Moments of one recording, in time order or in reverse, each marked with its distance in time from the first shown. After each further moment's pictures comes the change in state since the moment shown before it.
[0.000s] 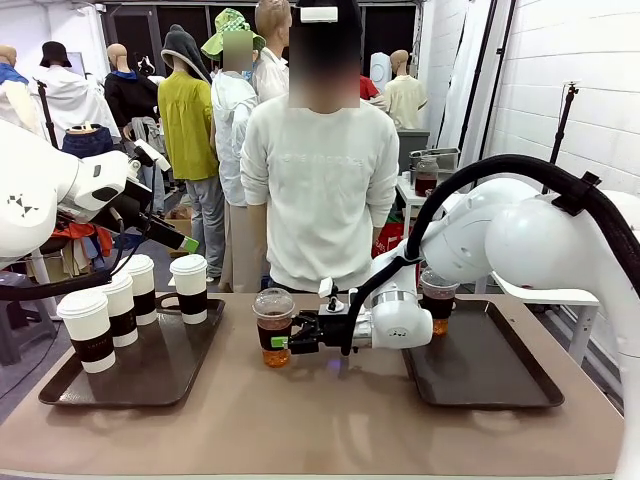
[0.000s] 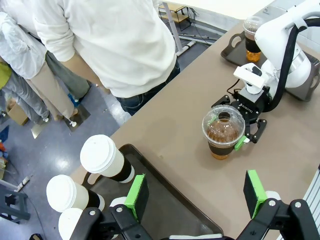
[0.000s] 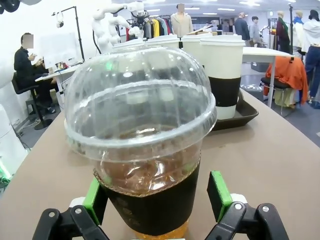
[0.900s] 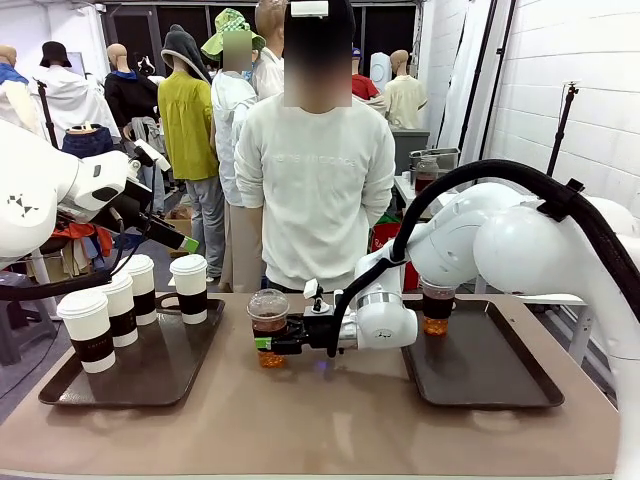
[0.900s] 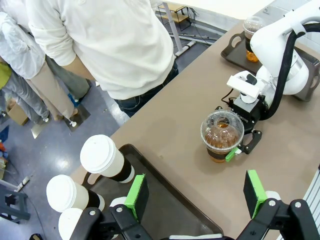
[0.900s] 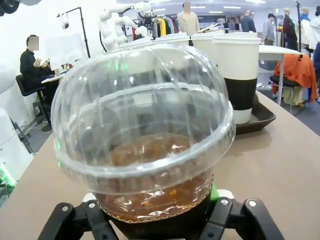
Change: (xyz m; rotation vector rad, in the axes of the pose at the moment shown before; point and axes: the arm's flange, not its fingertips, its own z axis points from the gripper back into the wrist) left arm 0.000 0.000 0.000 0.000 0.000 0.000; right arm 0.000 0.006 -0.028 0.035 0.003 -0.028
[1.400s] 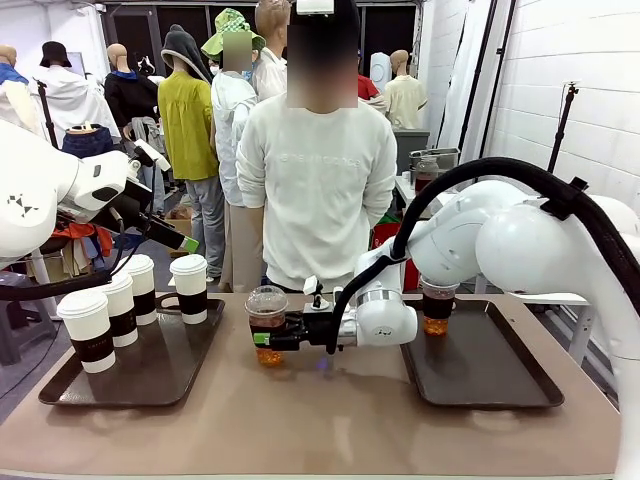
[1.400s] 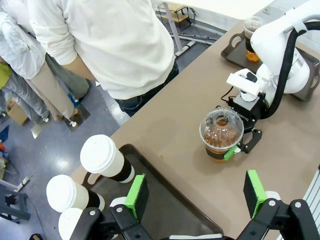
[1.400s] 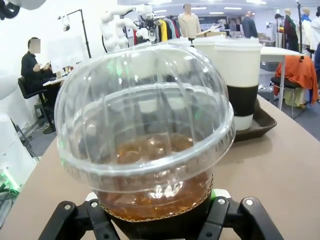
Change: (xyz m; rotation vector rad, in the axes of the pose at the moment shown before) left arm 0.000 0.000 0.000 0.000 0.000 0.000; right arm 0.014 0.002 0.000 0.007 -0.012 -0.009
